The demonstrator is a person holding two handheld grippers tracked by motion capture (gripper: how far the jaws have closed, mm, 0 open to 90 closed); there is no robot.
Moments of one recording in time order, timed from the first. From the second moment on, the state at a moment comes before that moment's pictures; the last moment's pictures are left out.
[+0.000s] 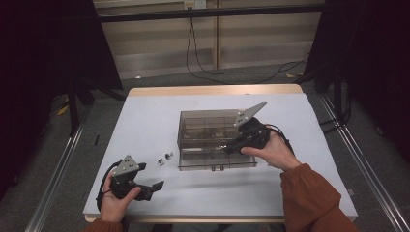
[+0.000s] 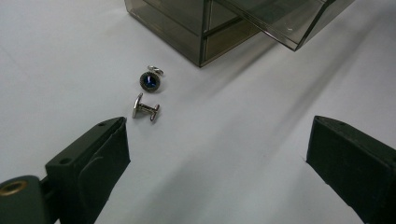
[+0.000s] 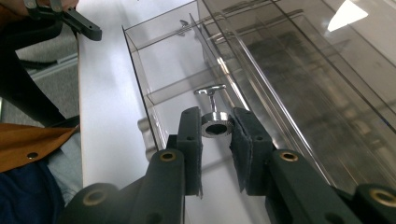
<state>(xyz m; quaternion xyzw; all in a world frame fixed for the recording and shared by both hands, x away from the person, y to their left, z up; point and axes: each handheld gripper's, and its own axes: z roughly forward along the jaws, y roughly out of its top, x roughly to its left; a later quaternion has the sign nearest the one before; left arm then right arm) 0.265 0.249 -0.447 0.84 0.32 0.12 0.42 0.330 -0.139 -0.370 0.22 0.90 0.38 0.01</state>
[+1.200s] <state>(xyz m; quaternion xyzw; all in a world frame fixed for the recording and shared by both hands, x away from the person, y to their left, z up) 0.266 0.247 -0.449 0.84 0.32 0.12 0.42 0.342 -0.100 -0.388 0.22 0.94 0.27 -0.01</state>
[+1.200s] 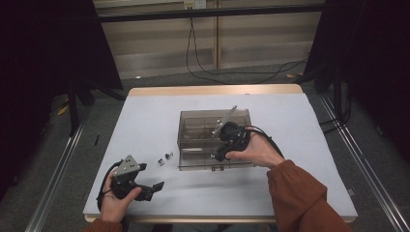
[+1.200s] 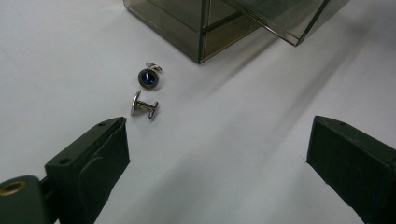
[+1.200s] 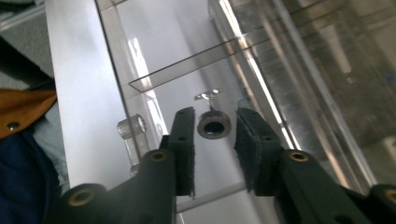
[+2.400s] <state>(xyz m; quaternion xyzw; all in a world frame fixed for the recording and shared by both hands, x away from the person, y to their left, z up) 0.267 0.247 -0.450 0.84 0.34 0.12 0.41 0.292 -0.214 -0.383 0.34 0.81 0.47 0.07</state>
